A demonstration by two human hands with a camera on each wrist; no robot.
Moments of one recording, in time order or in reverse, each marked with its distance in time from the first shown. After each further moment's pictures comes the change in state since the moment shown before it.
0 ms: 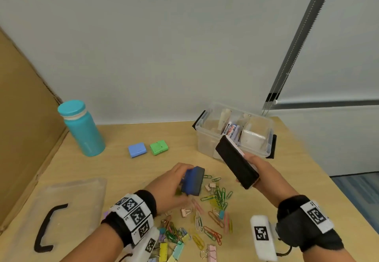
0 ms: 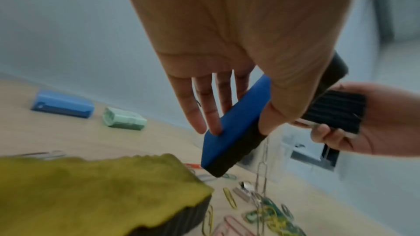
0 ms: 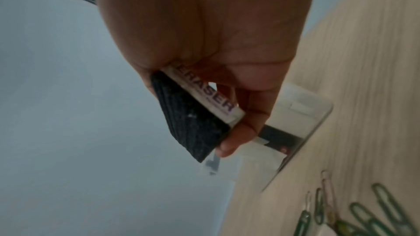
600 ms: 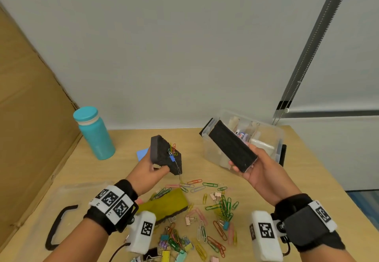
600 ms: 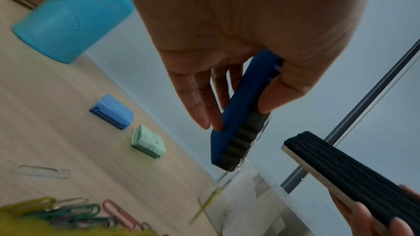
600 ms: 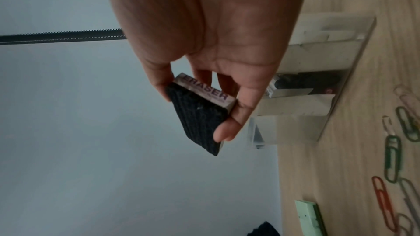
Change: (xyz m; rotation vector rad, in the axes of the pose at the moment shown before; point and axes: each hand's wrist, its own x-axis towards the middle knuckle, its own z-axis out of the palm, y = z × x) left_hand -0.006 -0.012 -0.053 -0.386 0.422 -0.179; right_hand 0.023 -0.019 0.004 0.651 -0.120 -0.005
